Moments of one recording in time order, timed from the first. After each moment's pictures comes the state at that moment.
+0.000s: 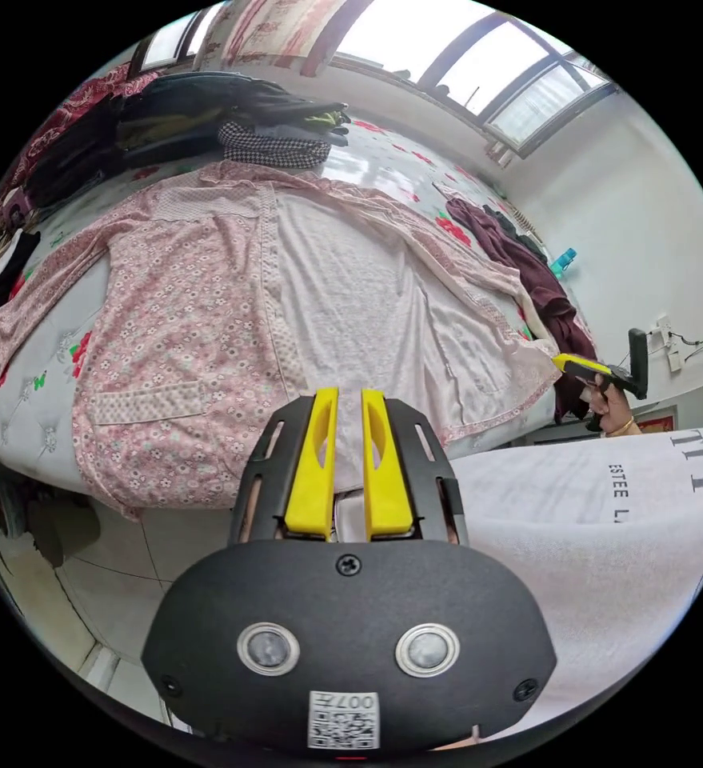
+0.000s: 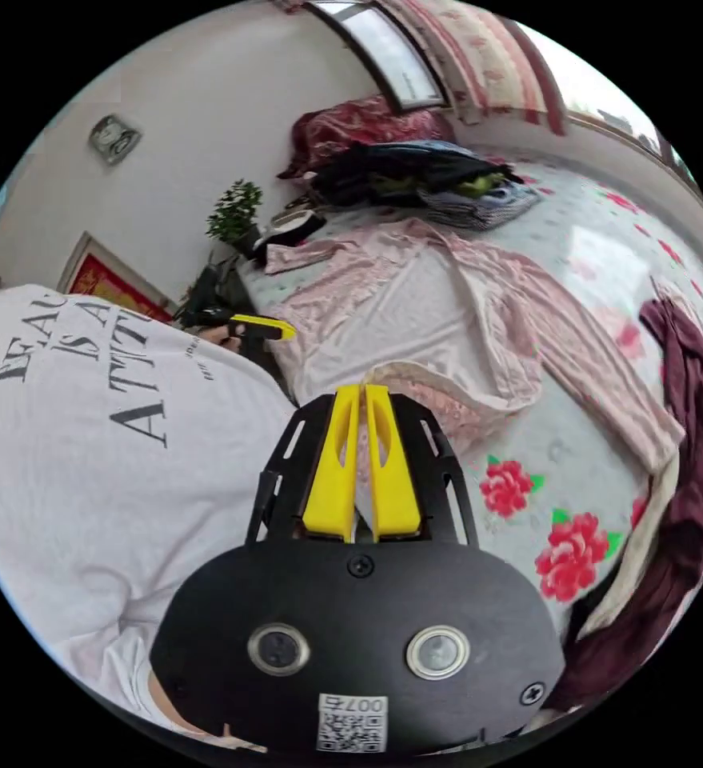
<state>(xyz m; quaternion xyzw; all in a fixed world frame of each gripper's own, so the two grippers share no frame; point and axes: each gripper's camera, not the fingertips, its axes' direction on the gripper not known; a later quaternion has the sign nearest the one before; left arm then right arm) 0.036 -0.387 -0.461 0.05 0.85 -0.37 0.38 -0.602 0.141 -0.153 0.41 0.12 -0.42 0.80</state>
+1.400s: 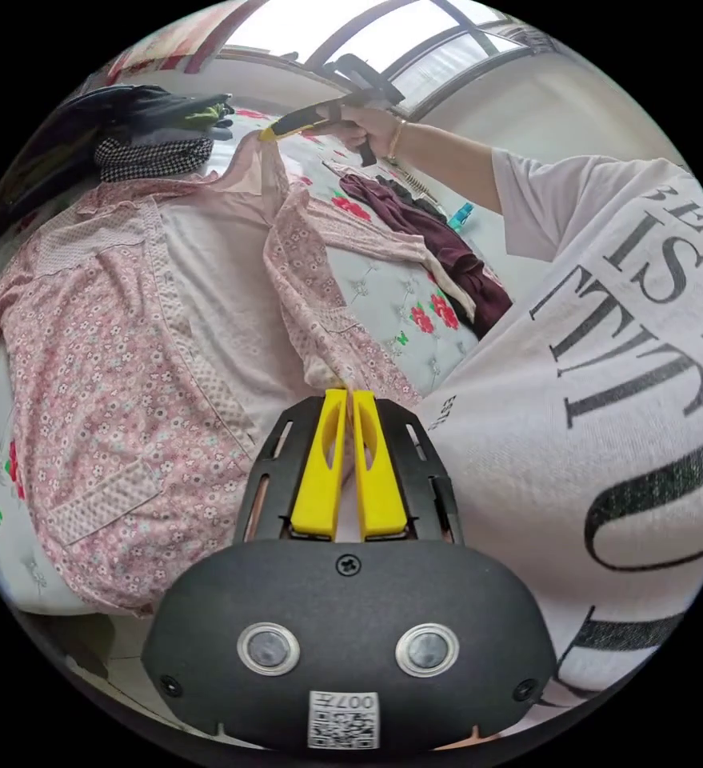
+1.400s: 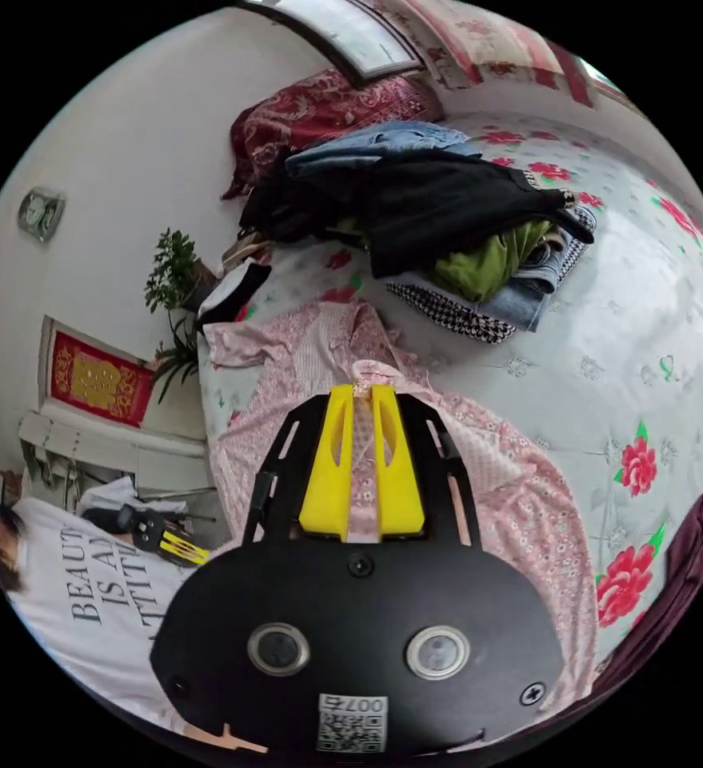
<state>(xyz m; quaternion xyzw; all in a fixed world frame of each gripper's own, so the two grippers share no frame) 0.076 -0.402 -0.406 0.17 0.89 -0.27 0.34 -0.838 -0.147 -0.328 0.34 0.11 -0.43 0.83</state>
